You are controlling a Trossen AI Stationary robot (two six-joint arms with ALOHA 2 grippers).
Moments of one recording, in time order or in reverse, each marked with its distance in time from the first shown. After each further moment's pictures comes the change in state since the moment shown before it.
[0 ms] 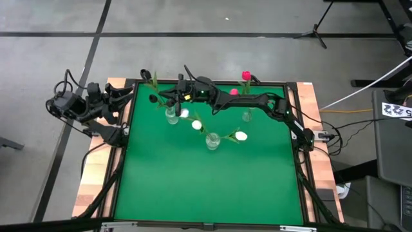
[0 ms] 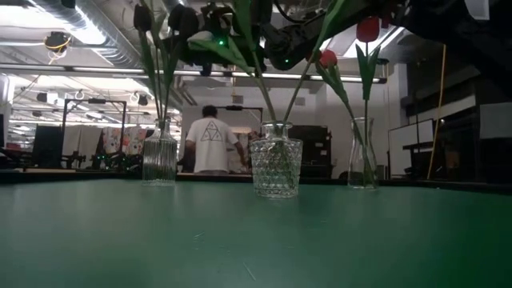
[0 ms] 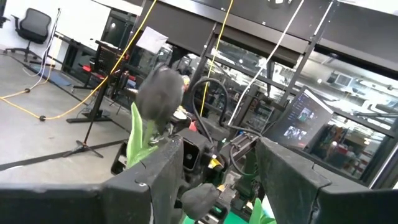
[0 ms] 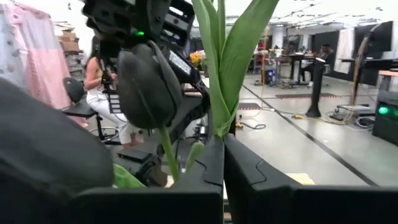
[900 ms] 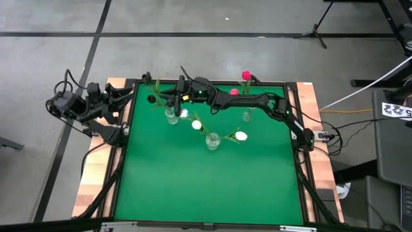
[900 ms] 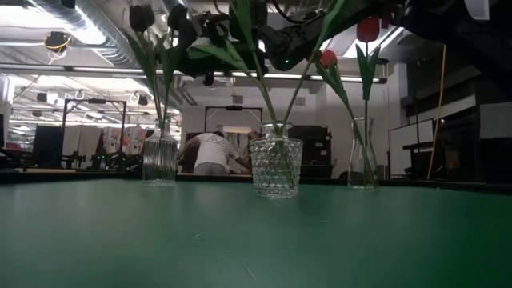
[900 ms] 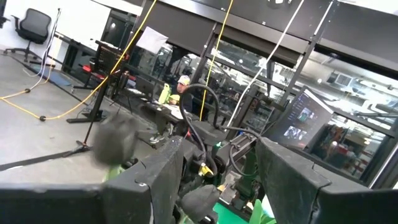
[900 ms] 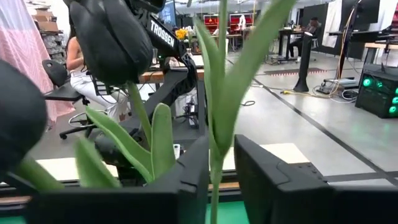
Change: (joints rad) left arm 0.000 0.000 0.000 0.000 0.000 0.001; right arm -0.001 0.000 -0.002 -0.103 0.055 -0.004
